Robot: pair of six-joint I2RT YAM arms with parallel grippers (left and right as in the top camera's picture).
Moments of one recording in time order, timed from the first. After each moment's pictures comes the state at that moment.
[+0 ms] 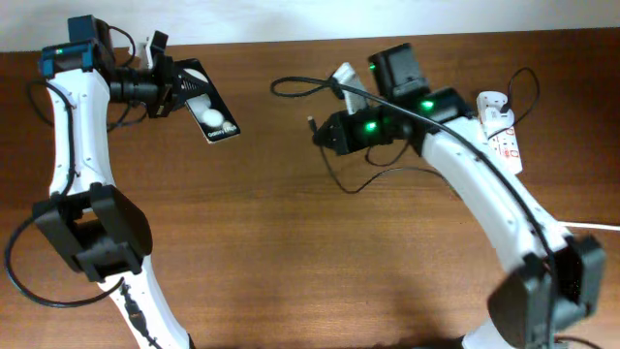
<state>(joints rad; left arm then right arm) 0.19 2.22 2.21 -1.34 0.99 -0.15 0.35 1.75 1.60 -0.81 -0.68 0.13</state>
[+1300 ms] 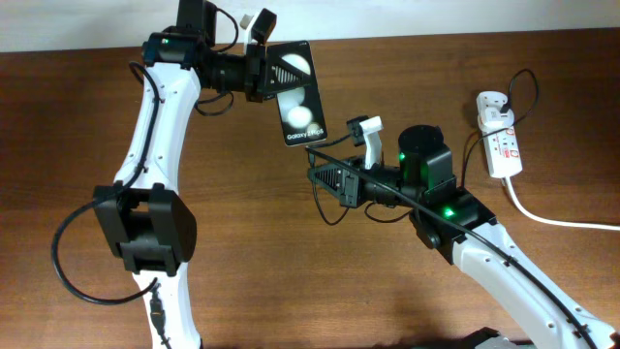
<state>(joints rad) -0.13 2.22 2.21 -1.14 1.43 -0.07 0.43 1.31 0.87 0.02 -0.74 0.61</state>
